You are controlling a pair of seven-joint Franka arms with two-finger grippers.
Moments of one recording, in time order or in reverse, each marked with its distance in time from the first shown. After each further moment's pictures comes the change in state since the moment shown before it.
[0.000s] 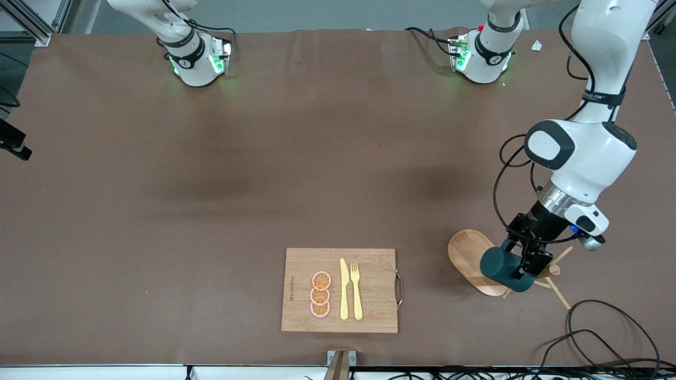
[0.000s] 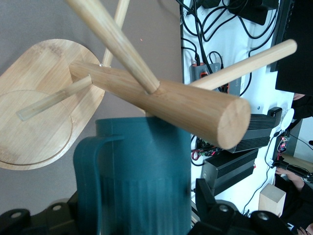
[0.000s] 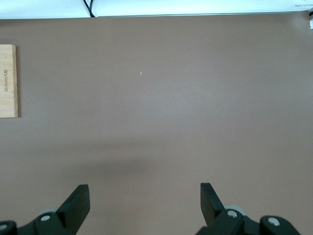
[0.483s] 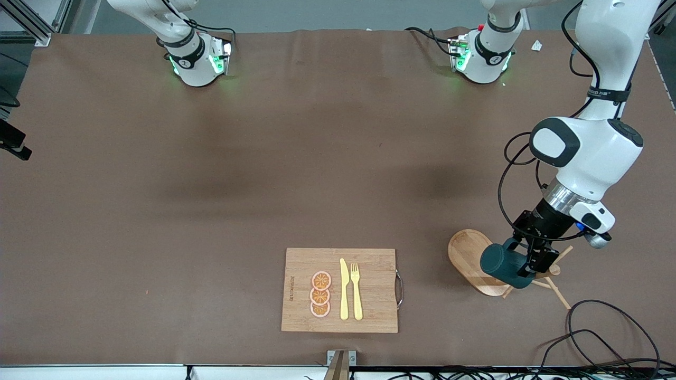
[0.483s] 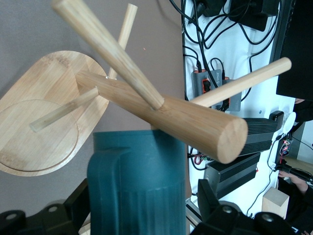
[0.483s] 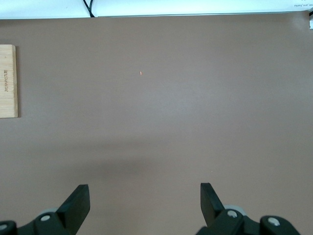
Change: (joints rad) left arm 0.016 -0.023 0.006 -0.017 0.017 -0.017 0.000; right arm 0.000 0.000 0.000 0.000 0.000 0.000 0.000
